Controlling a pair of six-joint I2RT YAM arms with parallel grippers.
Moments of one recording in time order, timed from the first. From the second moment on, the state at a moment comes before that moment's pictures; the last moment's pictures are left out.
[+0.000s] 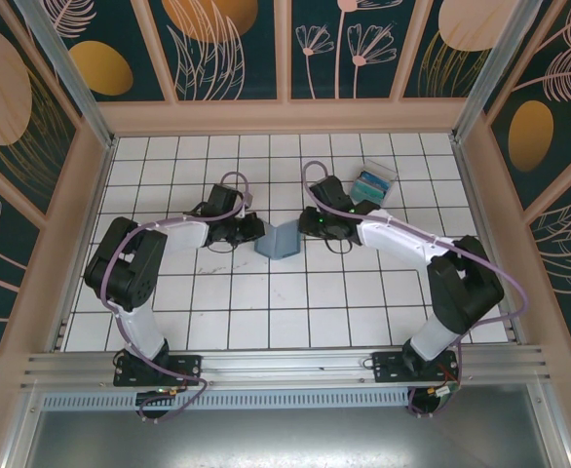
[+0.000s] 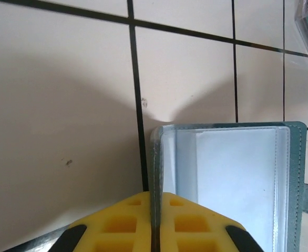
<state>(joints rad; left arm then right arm) -0.43 1.82 0.94 -0.02 0.44 -0.64 0.64 1.60 1.08 -0.43 0.01 0.71</state>
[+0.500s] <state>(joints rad) -0.43 1.82 0.87 0.14 0.47 -0.76 0.75 1.47 1.07 -0.21 -0.12 0.68</state>
